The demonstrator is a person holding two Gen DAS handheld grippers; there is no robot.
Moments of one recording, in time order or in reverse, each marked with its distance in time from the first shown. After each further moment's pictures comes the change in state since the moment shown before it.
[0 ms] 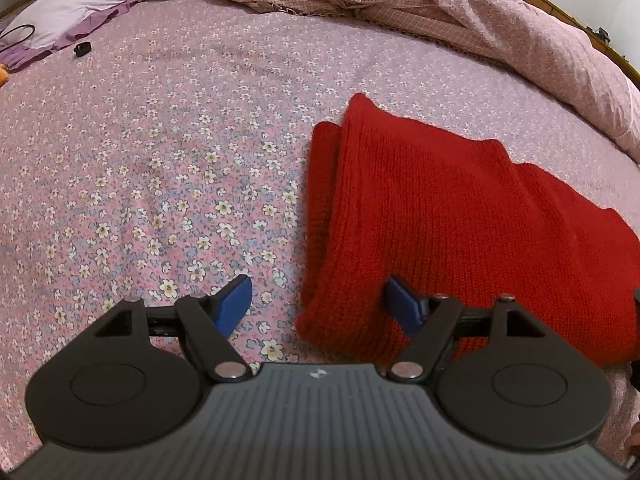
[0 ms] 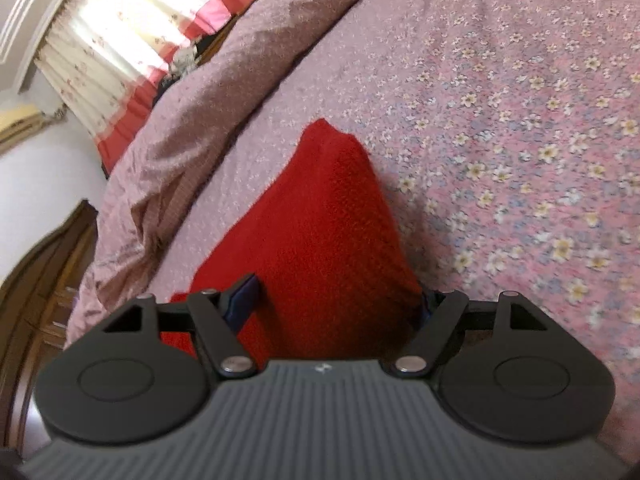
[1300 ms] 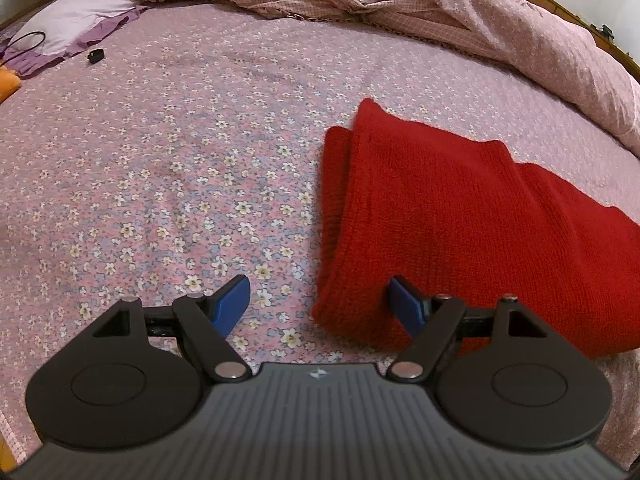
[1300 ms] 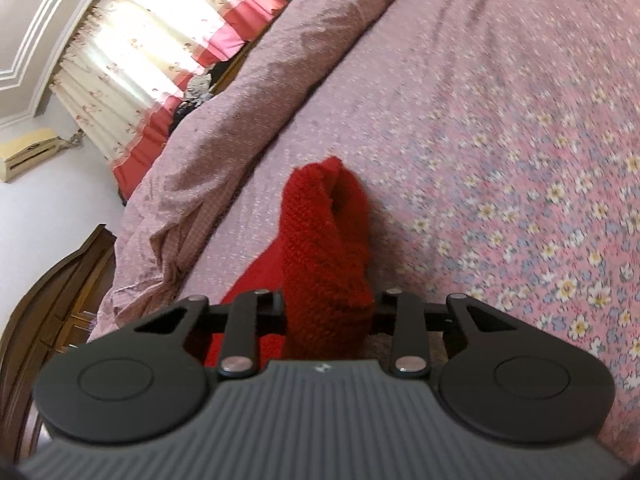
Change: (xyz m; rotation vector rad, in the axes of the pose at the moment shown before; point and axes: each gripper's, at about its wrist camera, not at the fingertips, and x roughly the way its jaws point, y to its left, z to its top) left arm -0.017 0.006 -0.002 0.007 -0.007 0.029; right arm -0.024 -0.009 0.016 0.011 -0.071 0.057
